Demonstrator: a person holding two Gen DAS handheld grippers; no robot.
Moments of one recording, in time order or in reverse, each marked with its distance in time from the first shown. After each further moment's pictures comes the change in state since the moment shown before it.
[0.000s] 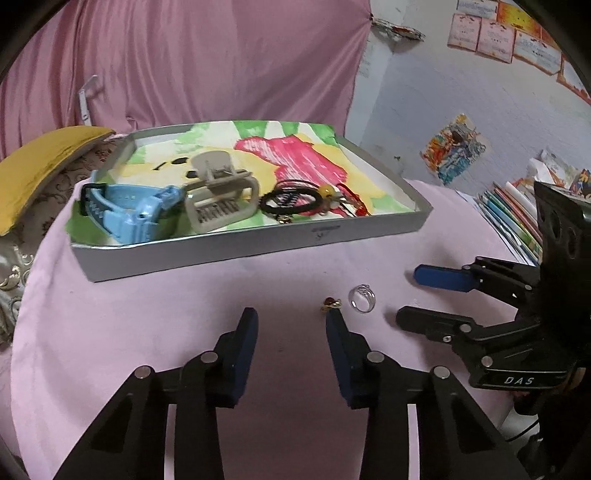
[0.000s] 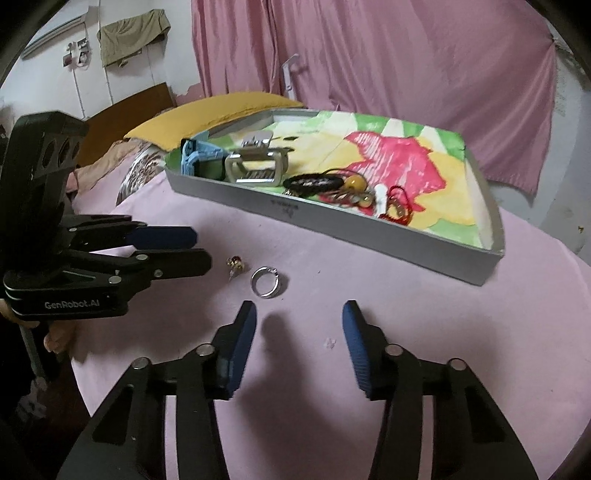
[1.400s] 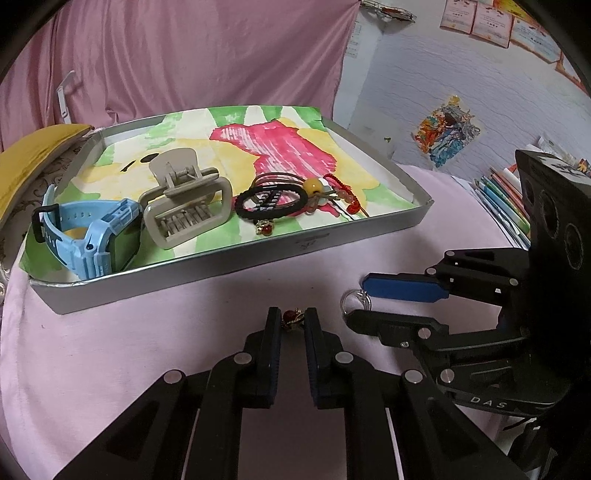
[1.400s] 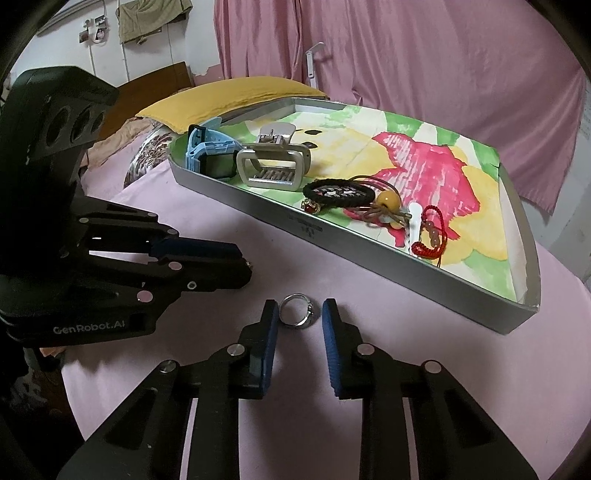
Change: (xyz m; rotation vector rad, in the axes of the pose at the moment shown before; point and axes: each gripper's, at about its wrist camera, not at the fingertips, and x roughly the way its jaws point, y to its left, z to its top) left arm 0.025 -0.004 0.022 0.030 0.074 -0.034; right arm 0.026 0.009 0.028 -0.092 0.046 0.026
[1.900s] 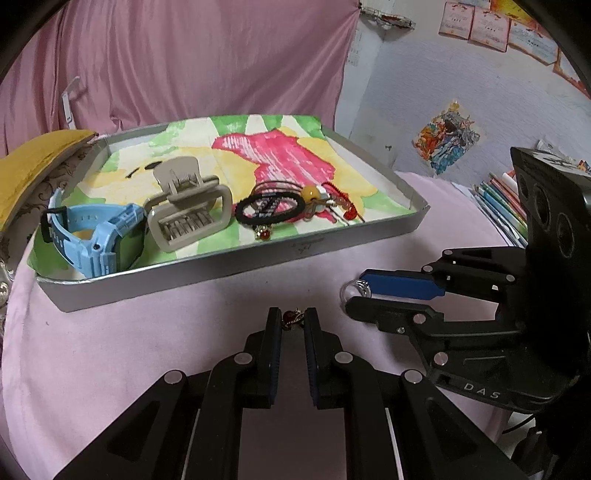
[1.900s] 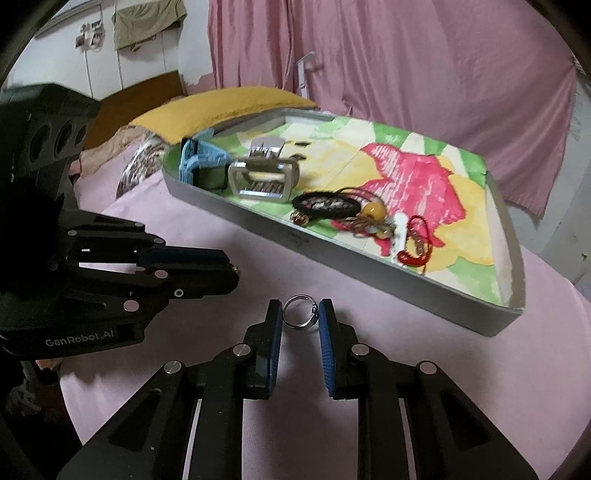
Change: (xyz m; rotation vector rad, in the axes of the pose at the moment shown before) left arm -0.008 -0.005 -0.003 0.000 -0.048 0.012; right arm -0.011 -0.002 -0.001 0.019 -0.060 -0.038
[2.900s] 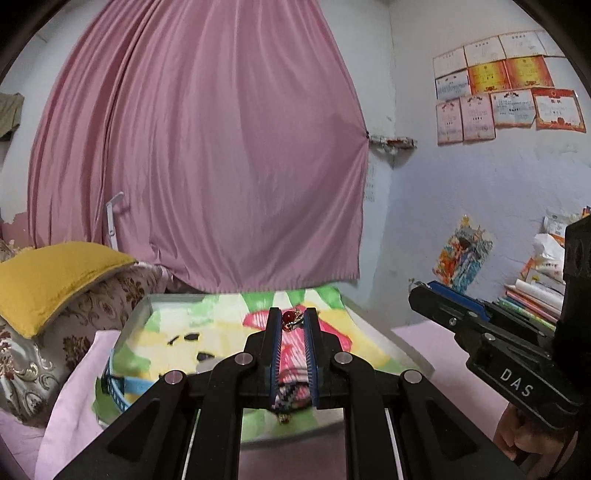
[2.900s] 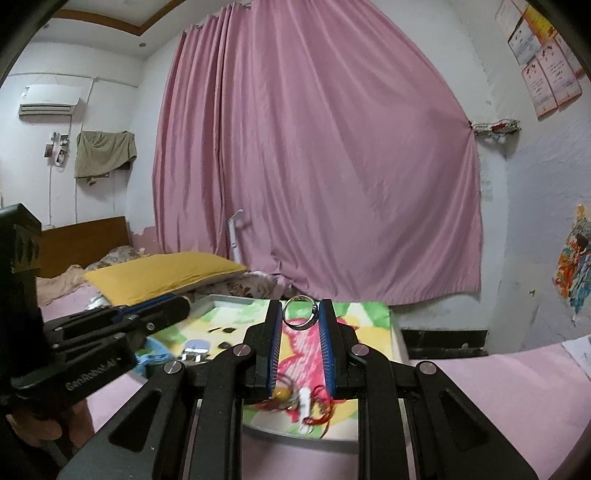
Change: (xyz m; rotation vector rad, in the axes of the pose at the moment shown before) left arm -0.053 -0.018 0.045 0.017 -0.604 0.141; right arm -0.077 -0.024 0.021 0.152 -0.631 -0.246
